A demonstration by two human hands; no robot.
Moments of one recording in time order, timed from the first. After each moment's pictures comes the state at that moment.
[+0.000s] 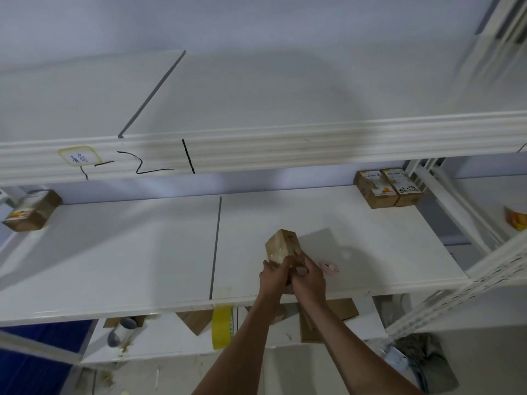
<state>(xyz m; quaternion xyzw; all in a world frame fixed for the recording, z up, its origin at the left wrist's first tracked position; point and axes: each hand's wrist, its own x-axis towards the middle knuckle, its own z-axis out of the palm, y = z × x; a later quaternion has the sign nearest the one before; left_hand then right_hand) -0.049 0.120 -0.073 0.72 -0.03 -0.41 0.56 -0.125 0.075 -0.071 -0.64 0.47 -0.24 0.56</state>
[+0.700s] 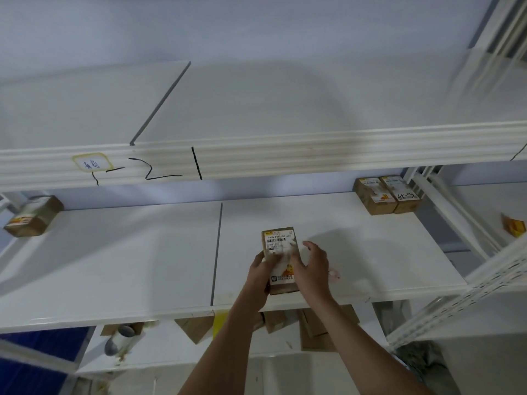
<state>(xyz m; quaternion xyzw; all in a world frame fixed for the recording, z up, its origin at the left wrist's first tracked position) -0.014 0.137 -0.063 0.55 -0.05 -0.49 0.67 -0.114 0.059 -0.043 -0.69 0.45 -0.26 0.49</state>
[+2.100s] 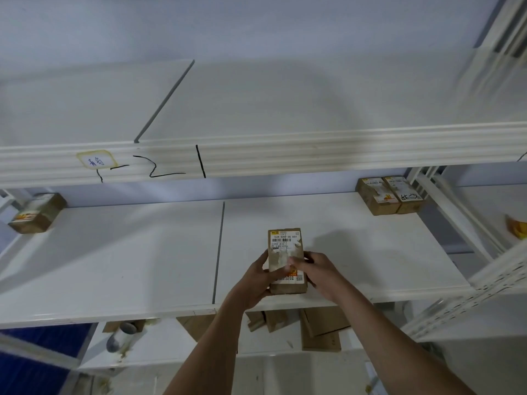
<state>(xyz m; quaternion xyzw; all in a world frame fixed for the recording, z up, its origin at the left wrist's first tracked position) -0.005 0.160 -0.049 0.56 -0.19 -0.56 0.58 -0.126 0.026 -0.037 -0.62 0.38 -0.05 0.69</state>
